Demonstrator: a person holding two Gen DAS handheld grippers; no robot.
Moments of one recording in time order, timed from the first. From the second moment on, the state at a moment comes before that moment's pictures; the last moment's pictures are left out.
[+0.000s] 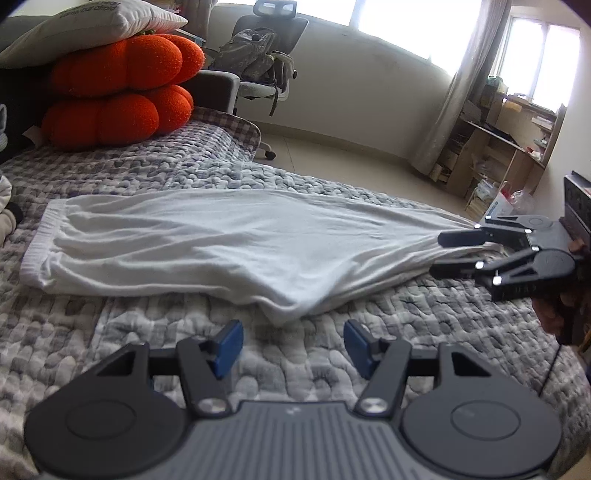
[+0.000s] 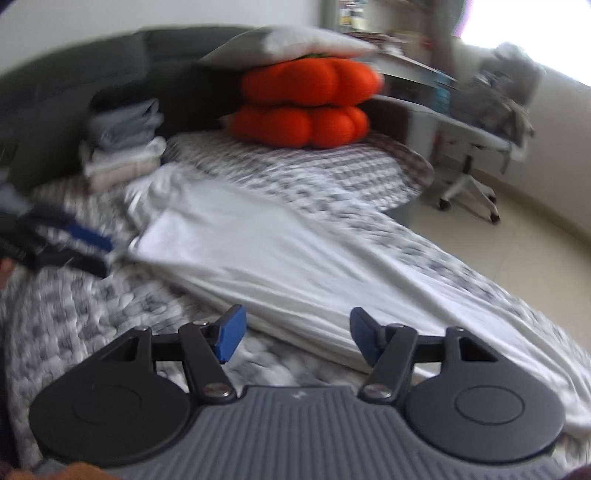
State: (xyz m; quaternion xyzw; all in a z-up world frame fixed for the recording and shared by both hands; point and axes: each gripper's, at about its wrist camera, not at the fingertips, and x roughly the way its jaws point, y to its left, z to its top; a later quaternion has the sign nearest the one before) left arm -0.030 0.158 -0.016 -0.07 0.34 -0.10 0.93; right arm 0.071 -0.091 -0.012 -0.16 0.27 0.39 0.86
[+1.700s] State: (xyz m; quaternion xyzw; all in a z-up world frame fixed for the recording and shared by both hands) left arm -0.032 0.151 -0.006 -0.02 0.37 -0.09 0.93; right arm 0.069 -0.072 -0.018 -0.12 0.27 0.42 0.86
